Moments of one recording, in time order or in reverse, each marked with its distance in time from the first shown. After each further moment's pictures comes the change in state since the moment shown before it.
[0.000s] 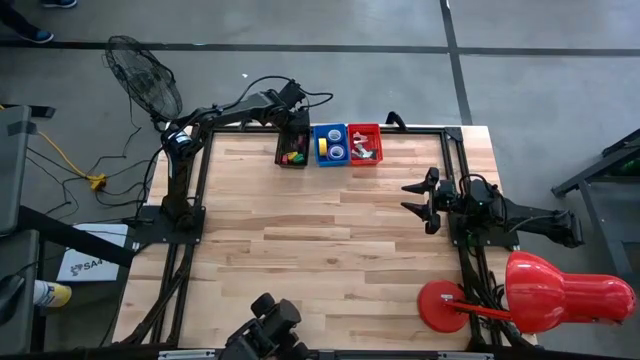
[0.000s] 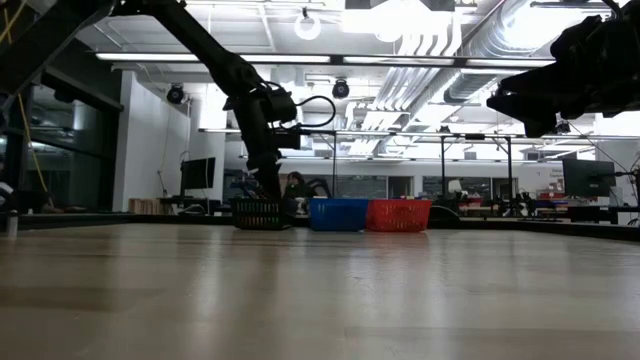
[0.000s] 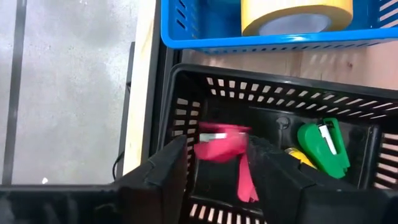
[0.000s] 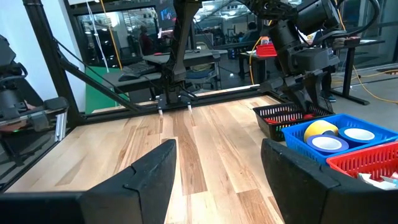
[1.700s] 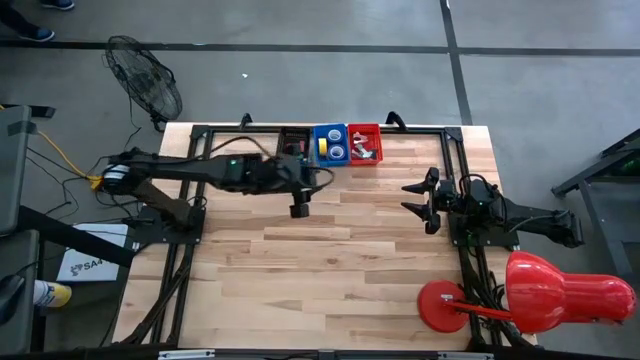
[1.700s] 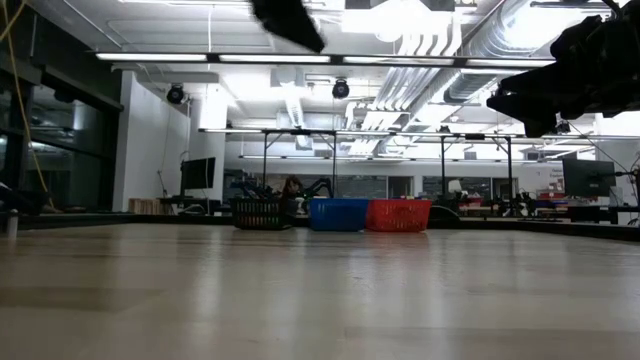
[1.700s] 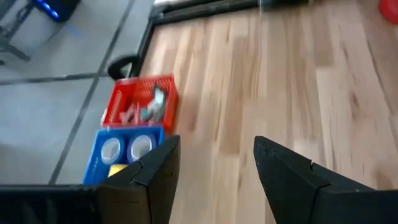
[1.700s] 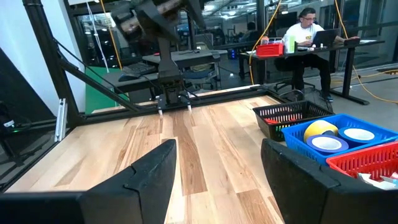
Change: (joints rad) left arm -0.762 -0.496 -0.137 0.099 -0.415 -0.534; right arm 0.000 0.001 0.000 0.000 0.000 0.000
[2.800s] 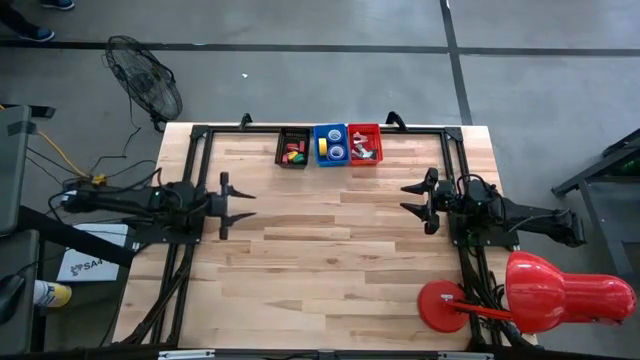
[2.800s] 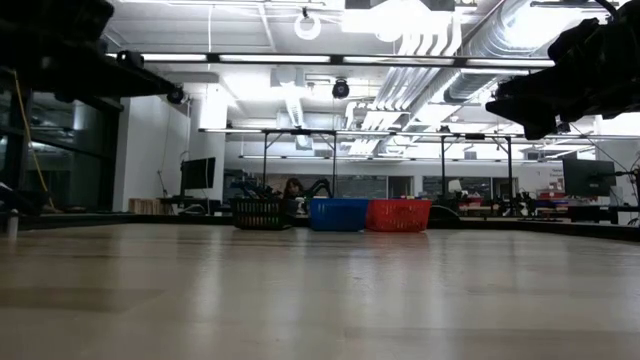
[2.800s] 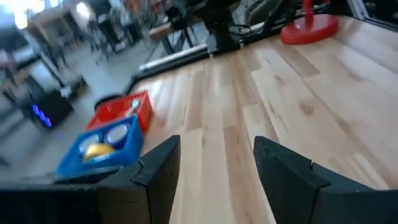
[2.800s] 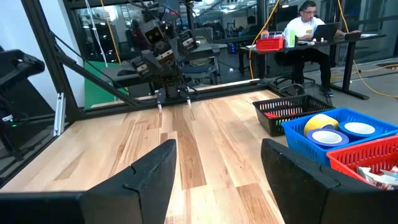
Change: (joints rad) left arm -0.092 -1.227 -1.196 0.432 0.142 0.163; right arm 0.000 0.026 0.000 0.005 -0.001 0.000
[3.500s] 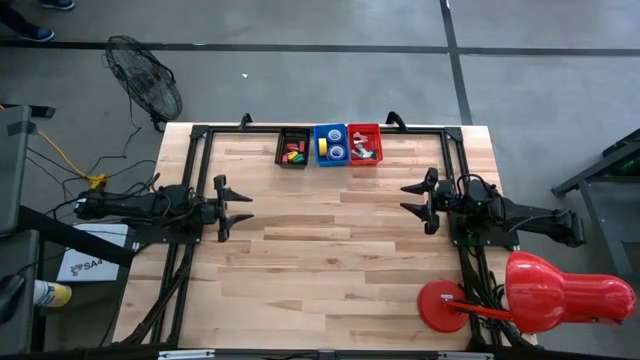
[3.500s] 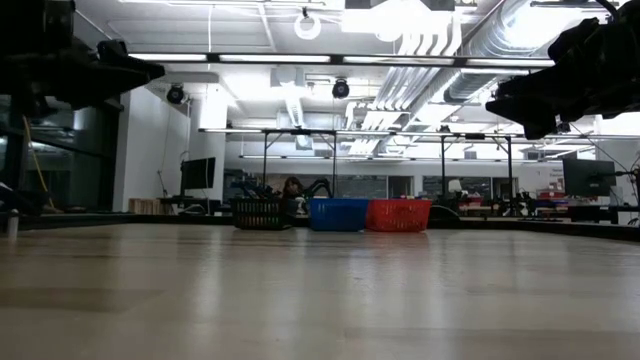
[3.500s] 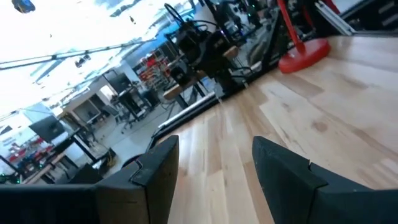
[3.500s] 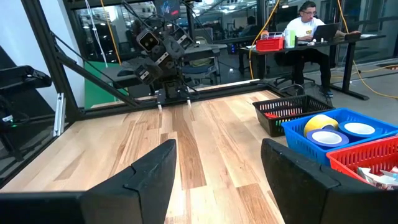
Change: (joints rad) left arm 0.003 -0.266 -0.197 0.141 0.075 0.287; right arm 0.000 0.000 0.000 0.002 0.000 0.000
